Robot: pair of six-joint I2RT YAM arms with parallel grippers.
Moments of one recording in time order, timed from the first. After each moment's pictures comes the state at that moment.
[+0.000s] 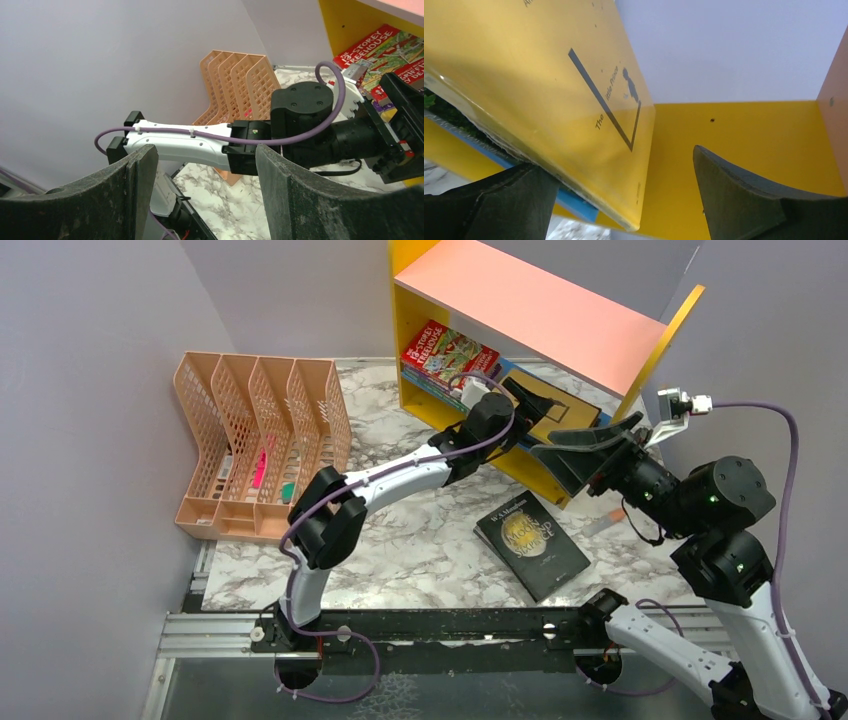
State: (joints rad) left arm -0.91 2.01 1.65 0.13 -0.27 -1.36; right arm 0.60 0.70 1.25 -0.36 -0.21 0.56
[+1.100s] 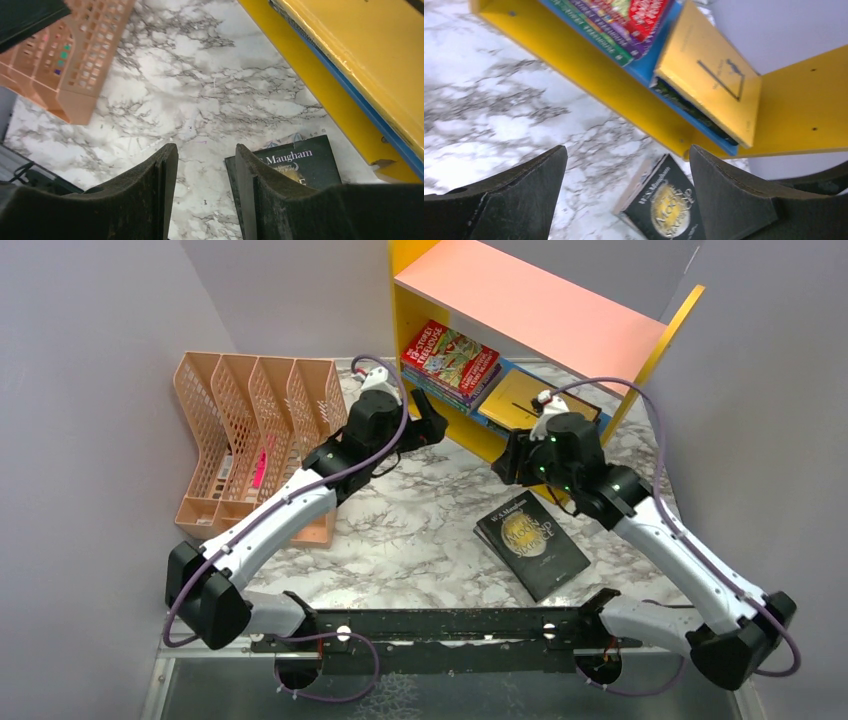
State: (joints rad) left arm -0.69 1.36 1.22 -0.22 -0.13 -0.72; right arm 0.60 1.02 1.09 -0.56 0.06 0.39
